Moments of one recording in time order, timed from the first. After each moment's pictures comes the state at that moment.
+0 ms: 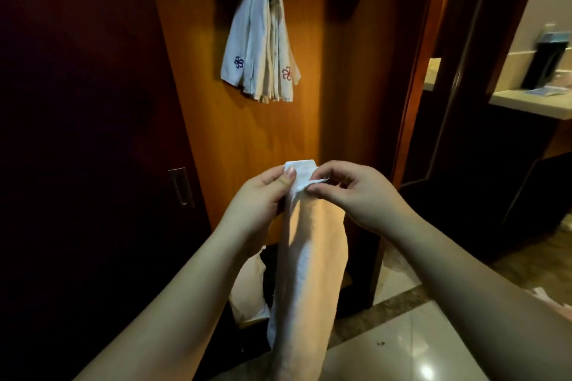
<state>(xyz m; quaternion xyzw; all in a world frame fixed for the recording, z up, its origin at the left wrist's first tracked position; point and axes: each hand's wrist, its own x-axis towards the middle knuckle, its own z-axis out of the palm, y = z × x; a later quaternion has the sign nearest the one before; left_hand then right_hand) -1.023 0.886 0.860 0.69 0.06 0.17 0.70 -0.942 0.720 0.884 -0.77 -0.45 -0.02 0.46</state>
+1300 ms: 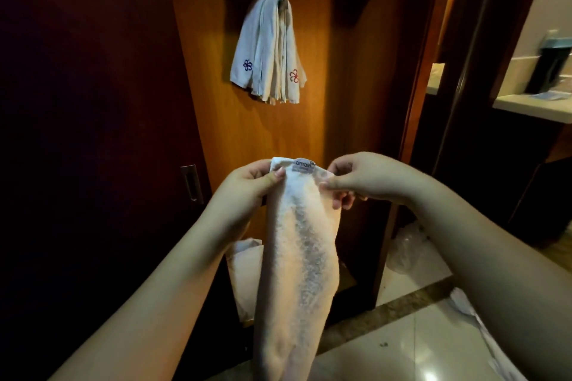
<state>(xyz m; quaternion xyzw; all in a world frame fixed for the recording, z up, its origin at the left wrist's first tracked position) -1.055 0.904 0.871 0.73 0.02 0.21 0.65 -0.929 0.722 0.916 -0.84 -0.39 0.19 0.33</state>
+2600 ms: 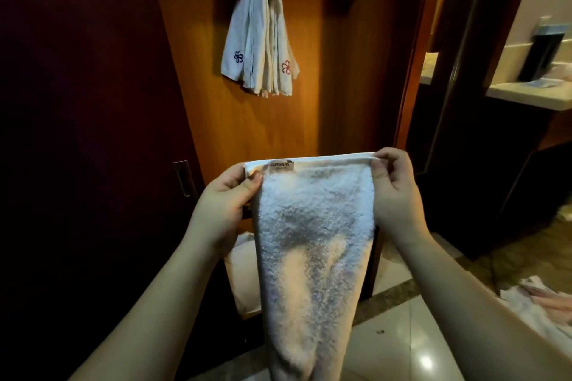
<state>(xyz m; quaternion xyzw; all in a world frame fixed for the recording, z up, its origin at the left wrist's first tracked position) -1.074 0.895 0.856 0.66 0.07 0.27 0.69 -0.941 0.698 0.833 -0.69 -0.27 -0.19 0.64</state>
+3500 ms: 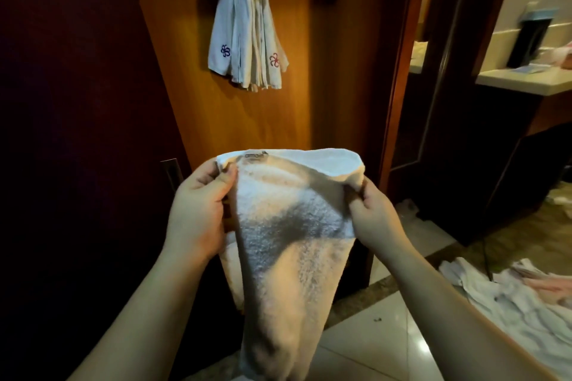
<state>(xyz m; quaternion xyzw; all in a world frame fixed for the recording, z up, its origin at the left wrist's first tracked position) -1.081 0.890 0.861 0.62 0.10 0.33 0.71 -0.948 0.695 0.800 -0.78 -0.26 -0.05 0.56</state>
